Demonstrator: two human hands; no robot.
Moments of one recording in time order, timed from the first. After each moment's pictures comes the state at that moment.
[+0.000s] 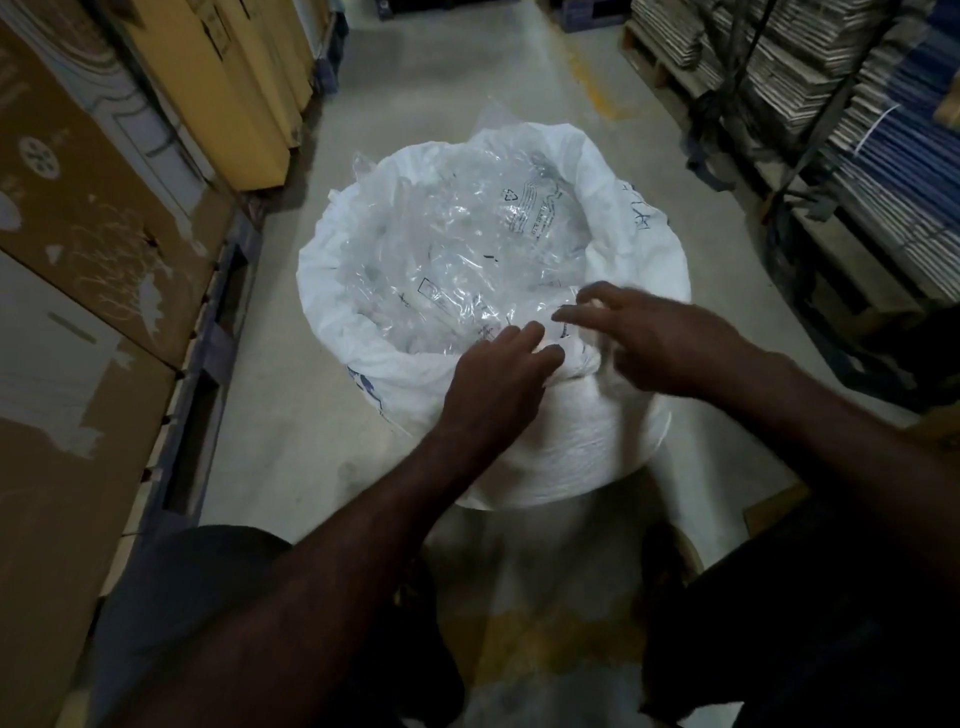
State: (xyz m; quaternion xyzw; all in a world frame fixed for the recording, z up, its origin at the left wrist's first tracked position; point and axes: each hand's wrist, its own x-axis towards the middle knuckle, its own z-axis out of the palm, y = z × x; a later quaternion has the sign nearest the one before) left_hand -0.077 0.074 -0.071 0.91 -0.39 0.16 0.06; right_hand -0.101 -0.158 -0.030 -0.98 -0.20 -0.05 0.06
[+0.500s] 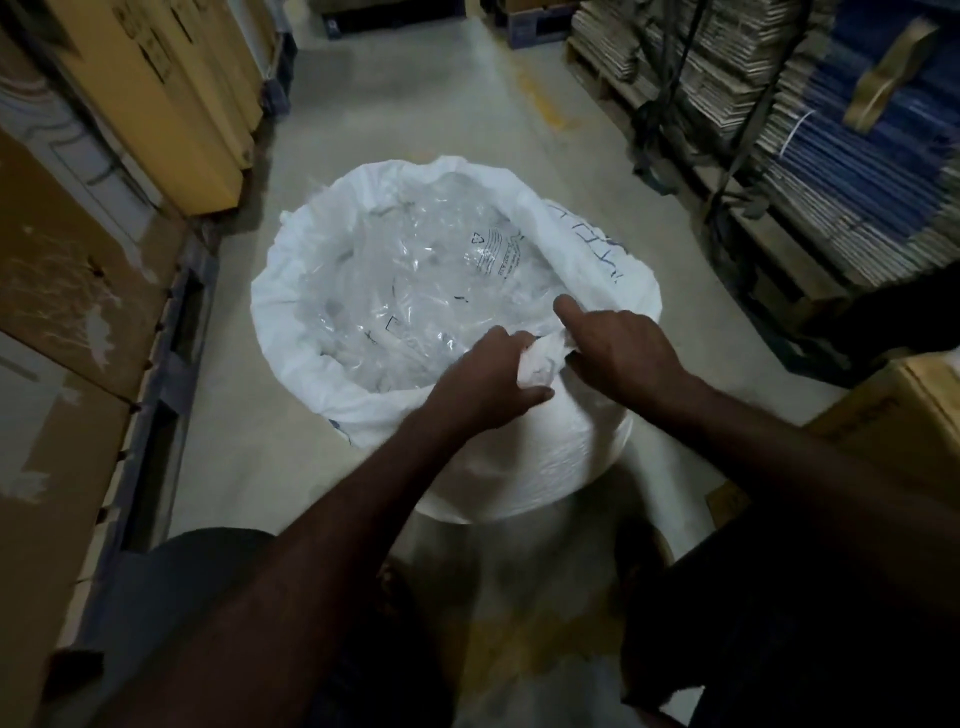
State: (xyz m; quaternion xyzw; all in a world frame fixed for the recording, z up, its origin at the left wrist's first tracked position) left_hand -0.062 0.035 -0.054 0.91 -0.30 -0.13 0.24; right_hand -0.114 -0.160 -0.059 -0.99 -0.05 -0.12 0.02
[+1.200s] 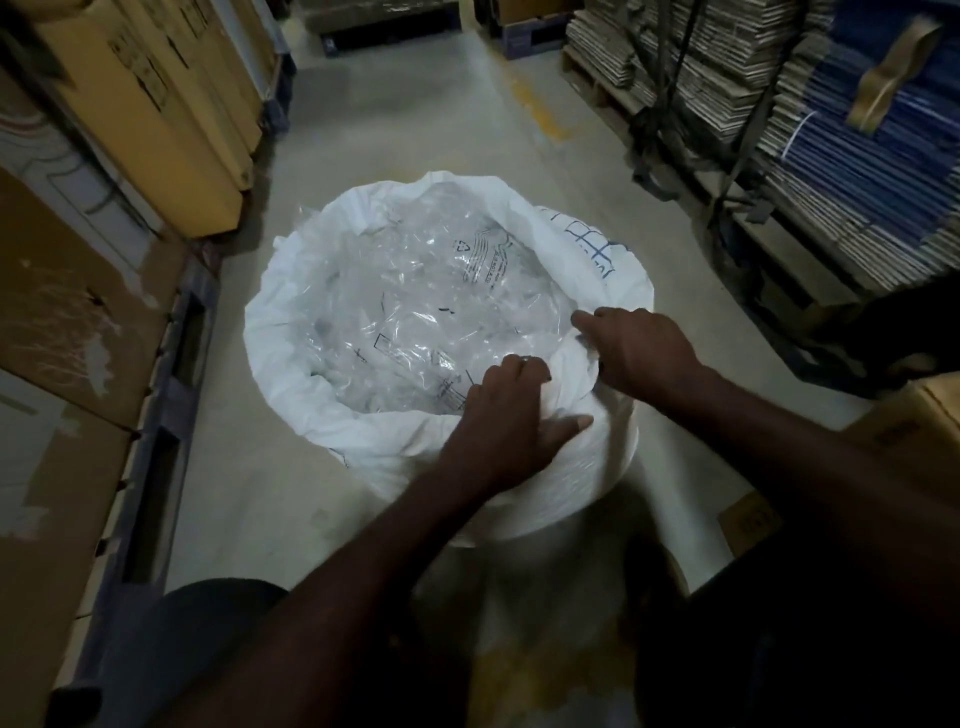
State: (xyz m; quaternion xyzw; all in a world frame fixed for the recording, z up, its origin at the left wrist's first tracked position) left_hand -0.088 0.018 -0.065 0.91 -0.33 -0.06 0.23; right_hand -0.084 -0.201 -0.062 -1.00 0.00 -0.08 -0.01
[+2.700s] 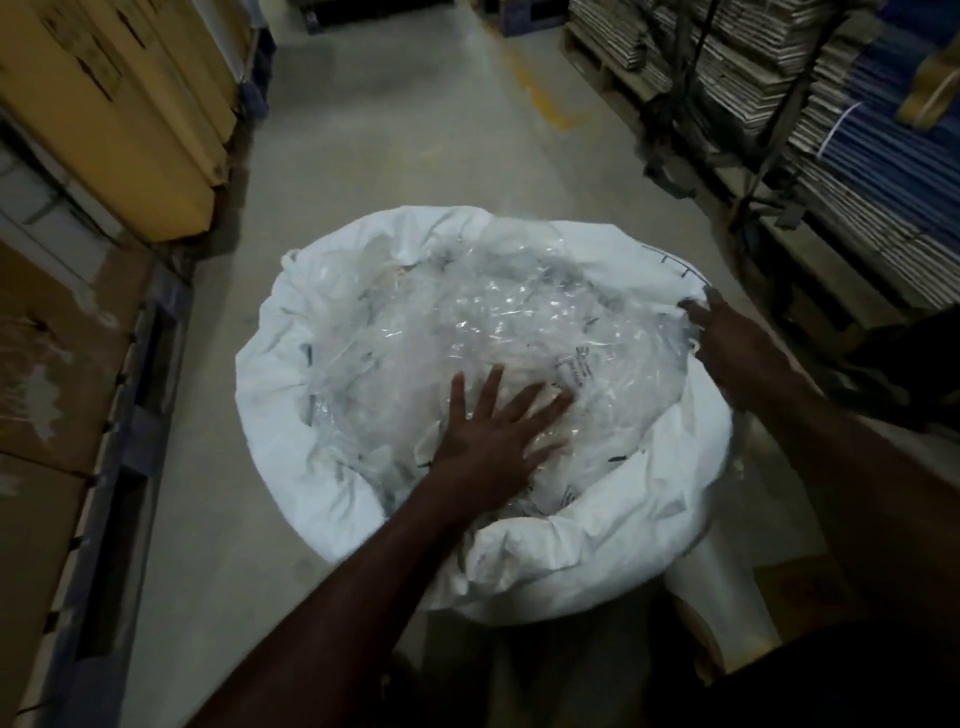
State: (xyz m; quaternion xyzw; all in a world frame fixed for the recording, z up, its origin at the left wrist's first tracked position) left_hand 0.041 0.014 -0.147 0.91 -0.41 -0.05 0.01; right_hand 0.012 -0.318 -0.116 -0.97 0.22 0.05 0.14
